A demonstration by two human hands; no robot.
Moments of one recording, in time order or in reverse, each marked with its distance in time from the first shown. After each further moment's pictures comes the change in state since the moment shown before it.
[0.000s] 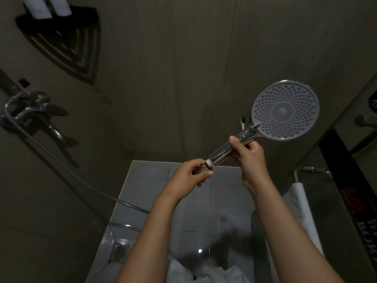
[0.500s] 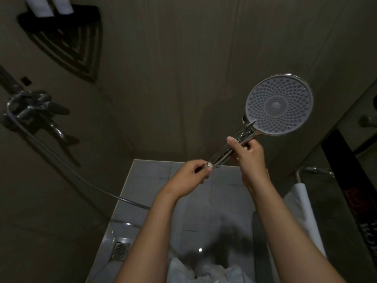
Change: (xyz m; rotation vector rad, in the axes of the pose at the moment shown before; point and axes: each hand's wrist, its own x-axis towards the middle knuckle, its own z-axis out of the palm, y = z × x) left_hand 0.001 0.004 -0.003 0.031 -0.066 -0.099; right_hand 0.005 0.007 0.003 -0.140 0.029 -0.050
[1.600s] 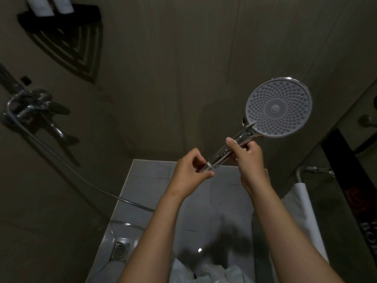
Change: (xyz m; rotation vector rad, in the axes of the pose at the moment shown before) left_hand -0.006 0.007 0.002 0.110 0.312 0.104; right_hand -0.001 0.007 0.005 -0.022 0.020 0.016
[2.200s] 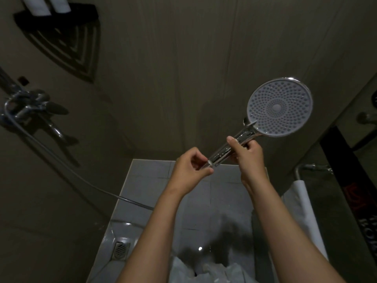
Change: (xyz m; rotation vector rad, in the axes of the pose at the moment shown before) left_hand 0.000 0.004 -0.001 -0.078 -0.007 -0.053; right_hand 0.002 0.001 -0.002 0.004 0.032 0.024
